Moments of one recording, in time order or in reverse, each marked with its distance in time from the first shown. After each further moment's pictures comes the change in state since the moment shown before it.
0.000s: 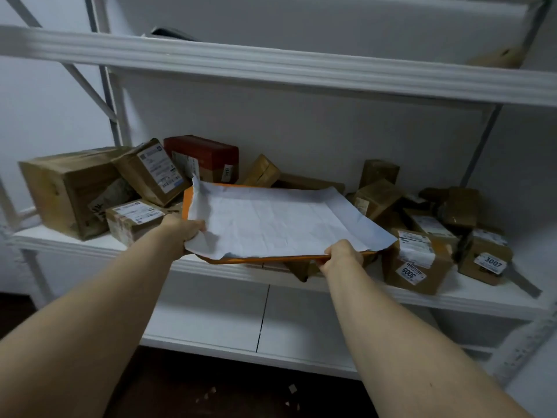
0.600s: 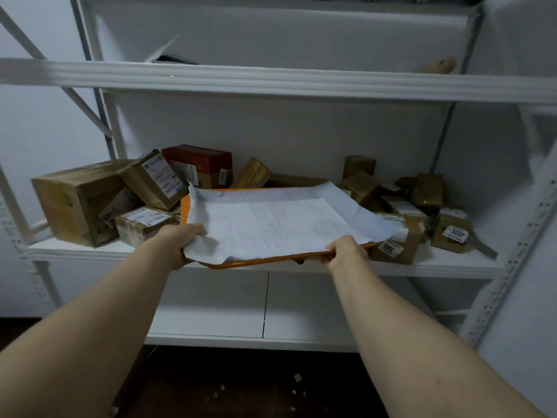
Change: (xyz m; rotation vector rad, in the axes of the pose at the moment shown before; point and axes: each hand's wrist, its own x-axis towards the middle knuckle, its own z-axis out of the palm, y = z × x) left_hand -0.051 -0.026 -0.041 -0.173 -0.146 -0.021; right_hand -0.053 0.016 -0.047 0.059 0.053 -0.090
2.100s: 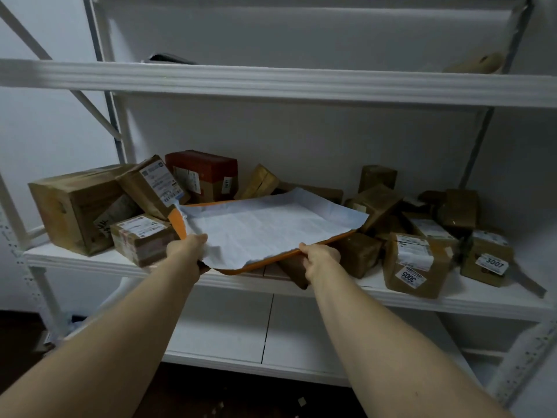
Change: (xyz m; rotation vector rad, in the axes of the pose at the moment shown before) left_hand 0.049 0.001 0.059 -0.362 0.240 -0.070; right_hand 0.050 0.004 0.072 -0.177 -0.220 0.058
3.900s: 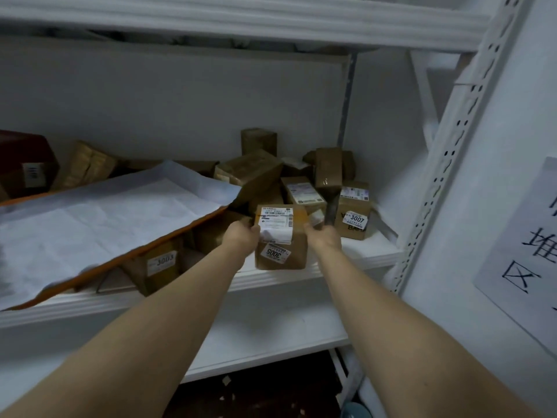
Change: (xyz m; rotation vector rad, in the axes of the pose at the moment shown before) left_hand -0.116 -0.152 0.326 0.912 -0.550 0.374; right_hand 0.123 -0.106 -0.257 -0.585 0.310 -0.284
